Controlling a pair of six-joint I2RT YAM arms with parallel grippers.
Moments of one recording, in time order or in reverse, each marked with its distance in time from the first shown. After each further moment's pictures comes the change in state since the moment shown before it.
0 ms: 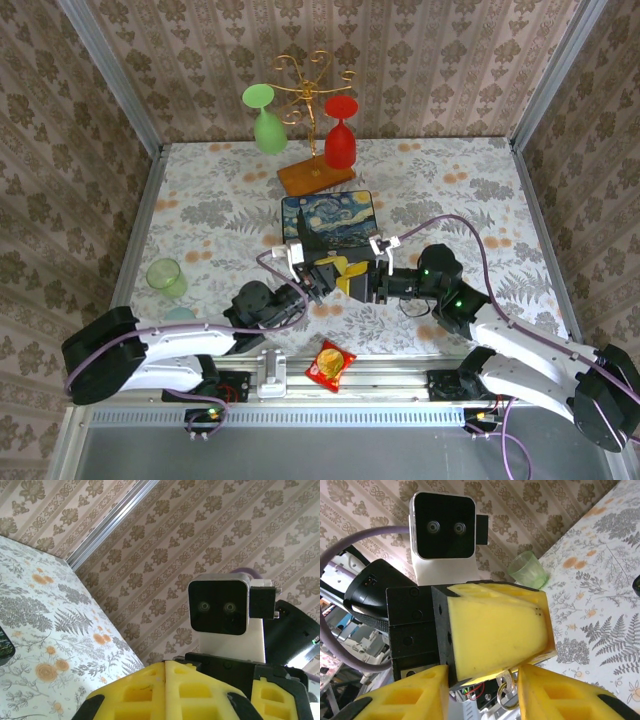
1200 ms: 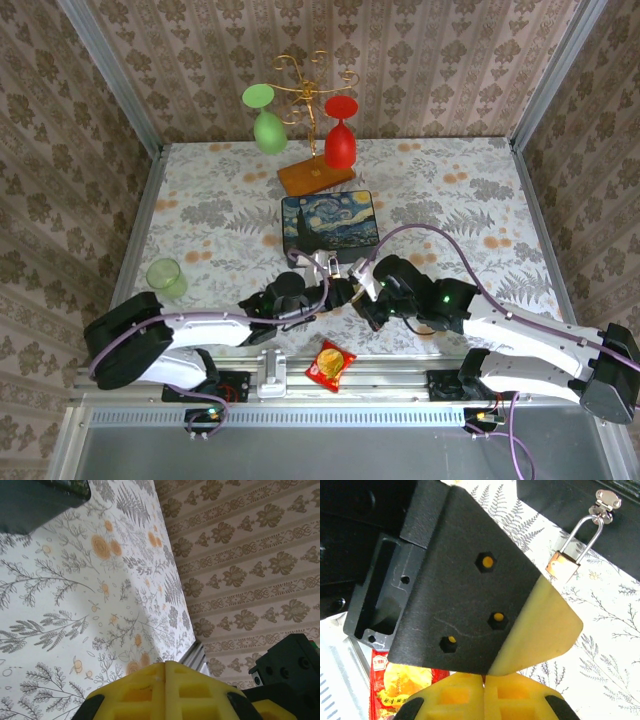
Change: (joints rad) left arm 0.020 0.124 0.084 -0.403 0.144 -0.323; right arm 0.248 0.086 0.270 -0.922 0.598 -0.503
